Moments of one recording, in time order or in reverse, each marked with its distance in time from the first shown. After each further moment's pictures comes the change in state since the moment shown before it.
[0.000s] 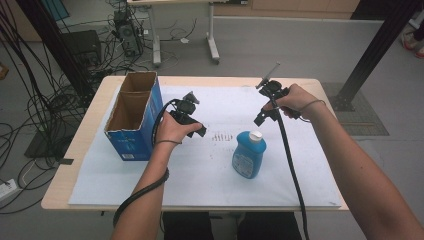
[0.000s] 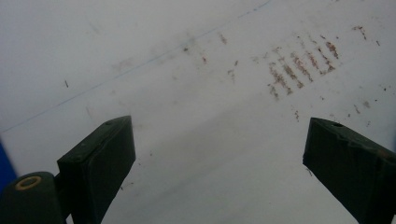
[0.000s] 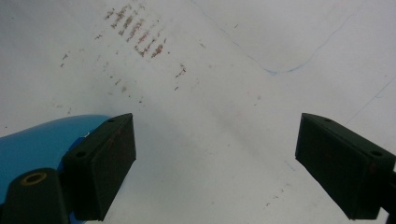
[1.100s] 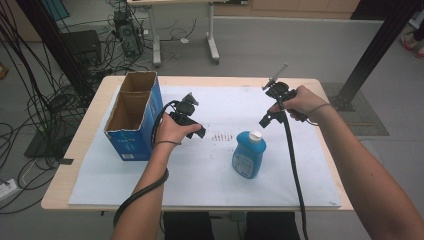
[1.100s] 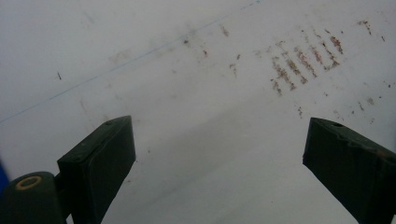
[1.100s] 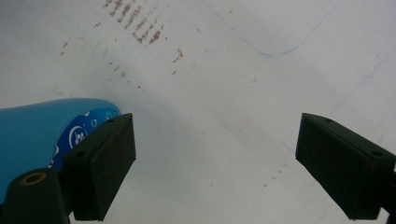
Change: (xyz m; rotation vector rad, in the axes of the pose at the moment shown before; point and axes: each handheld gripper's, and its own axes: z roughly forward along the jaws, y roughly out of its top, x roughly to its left) left arm 0.003 -0.003 0.005 0.013 -0.013 -0.013; right arm -0.003 -0.019 -0.010 -0.011 -0.004 0.018
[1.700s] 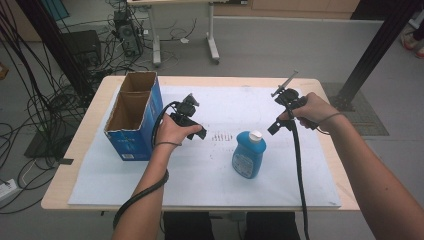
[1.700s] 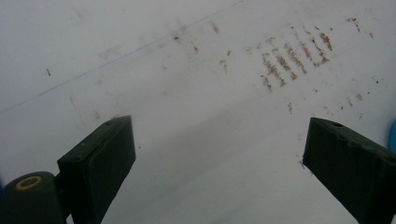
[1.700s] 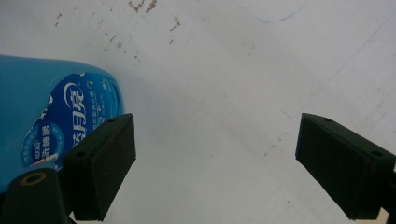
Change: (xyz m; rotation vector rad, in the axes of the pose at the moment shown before) left arm -0.004 -0.002 -0.002 -0.001 -0.017 -0.004; right arm 0.002 -0.032 -0.007 0.003 -0.013 0.009
